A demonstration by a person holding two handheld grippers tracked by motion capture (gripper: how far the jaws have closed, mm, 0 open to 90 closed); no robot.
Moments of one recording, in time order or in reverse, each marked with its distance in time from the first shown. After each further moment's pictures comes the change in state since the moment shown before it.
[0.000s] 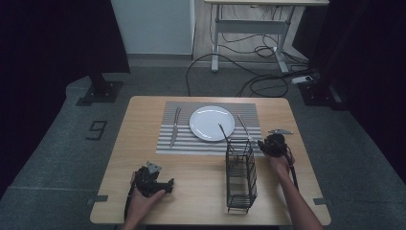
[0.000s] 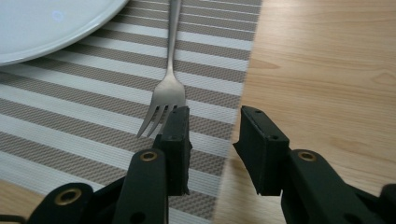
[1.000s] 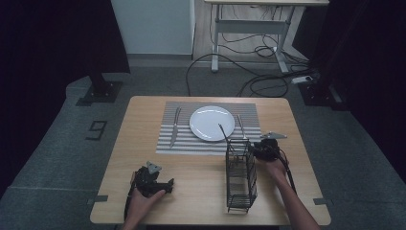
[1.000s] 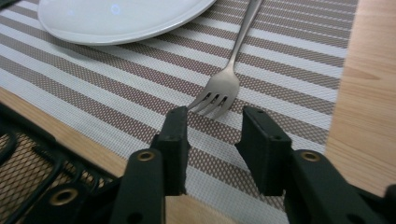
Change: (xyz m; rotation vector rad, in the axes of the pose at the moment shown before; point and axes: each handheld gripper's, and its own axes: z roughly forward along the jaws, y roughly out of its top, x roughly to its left) left arm 0.000 0.000 0.000 0.001 0.000 0.003; right arm 0.025 -0.008 -0.003 -0.018 0.178 -0.097
